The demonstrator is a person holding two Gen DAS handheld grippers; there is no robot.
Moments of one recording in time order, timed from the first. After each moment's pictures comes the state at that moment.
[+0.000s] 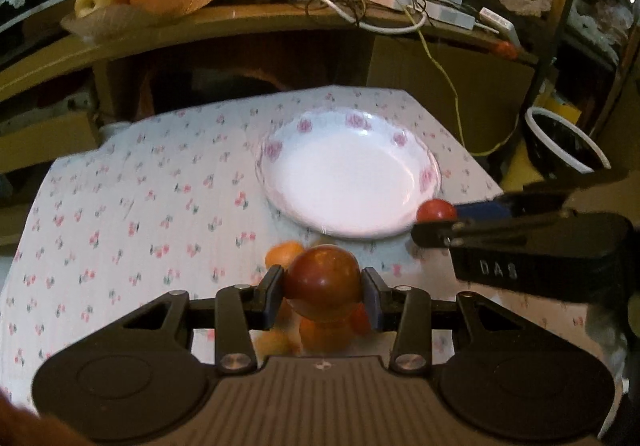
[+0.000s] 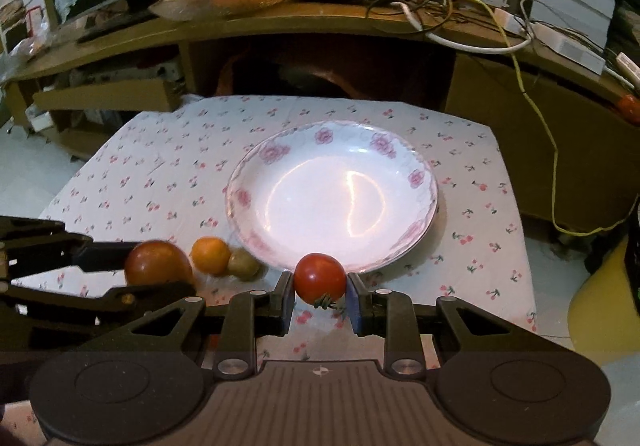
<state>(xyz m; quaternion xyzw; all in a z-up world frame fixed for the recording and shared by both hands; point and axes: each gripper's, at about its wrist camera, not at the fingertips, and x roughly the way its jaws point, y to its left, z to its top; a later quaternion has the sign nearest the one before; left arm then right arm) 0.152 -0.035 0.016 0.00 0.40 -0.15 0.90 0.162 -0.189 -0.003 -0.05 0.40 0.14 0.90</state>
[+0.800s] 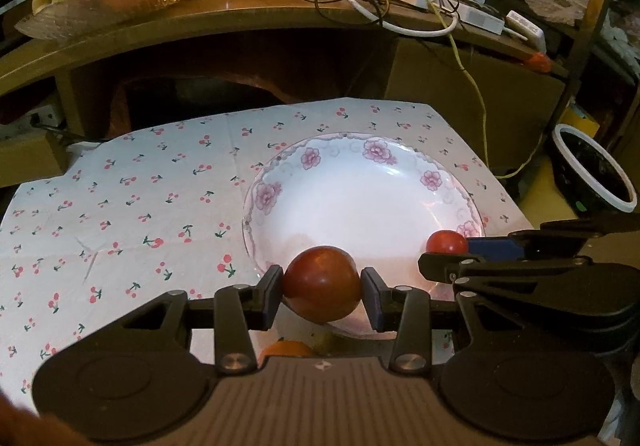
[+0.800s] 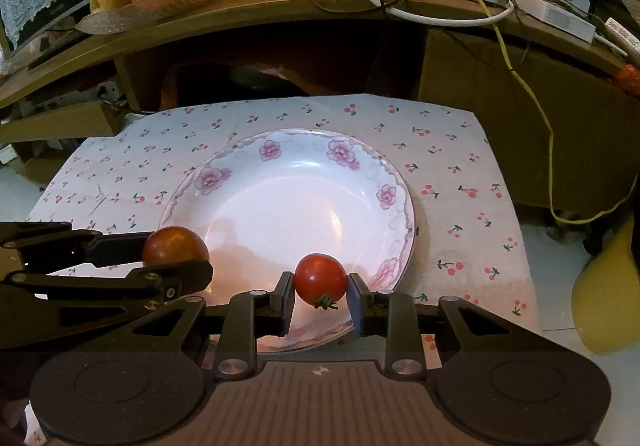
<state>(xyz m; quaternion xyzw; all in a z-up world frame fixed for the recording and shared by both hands) 0.231 -0.050 -0.003 -0.01 0.41 -0.15 0.90 0.222 -0.201 -0.020 -0.02 0.42 0.10 0.90</state>
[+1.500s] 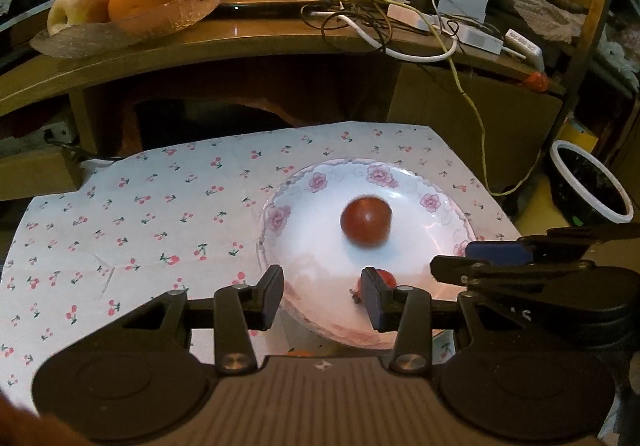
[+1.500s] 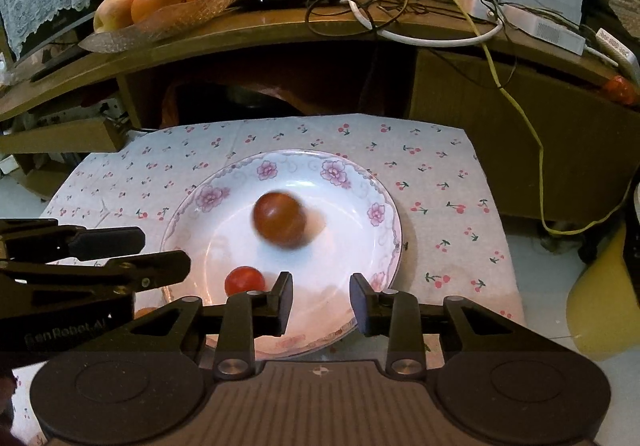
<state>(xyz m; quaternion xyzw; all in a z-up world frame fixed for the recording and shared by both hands) 0.226 -0.040 0.014 -0.01 0.40 -0.14 0.91 0.215 -0.204 -0.010 -0.02 0.40 0.10 0.91</state>
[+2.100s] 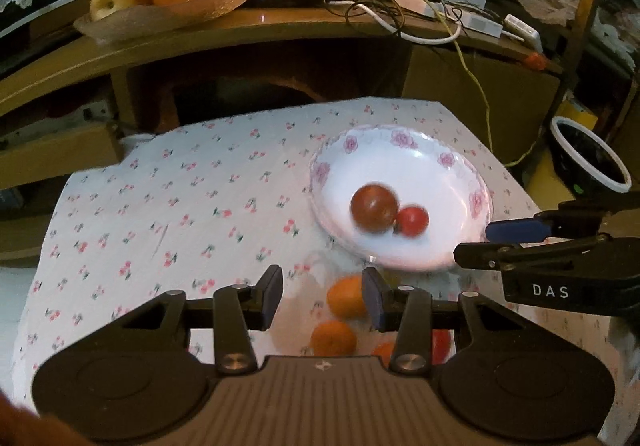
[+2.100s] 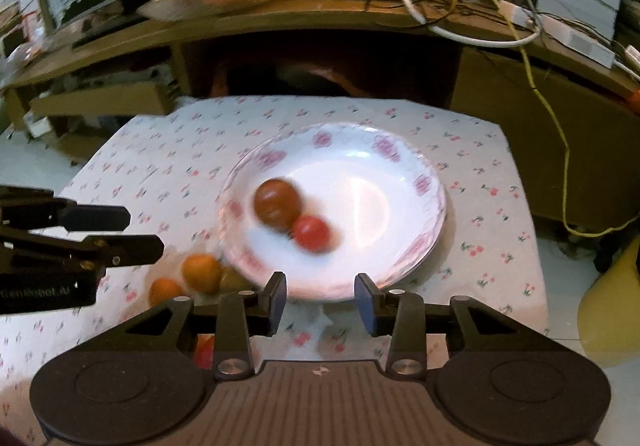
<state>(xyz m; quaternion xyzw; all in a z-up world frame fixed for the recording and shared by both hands) 0.180 0.006 0.018 0.00 0.41 -0.14 0.90 0.178 -0.185 -0.009 -0.05 0.41 0.15 0.90</state>
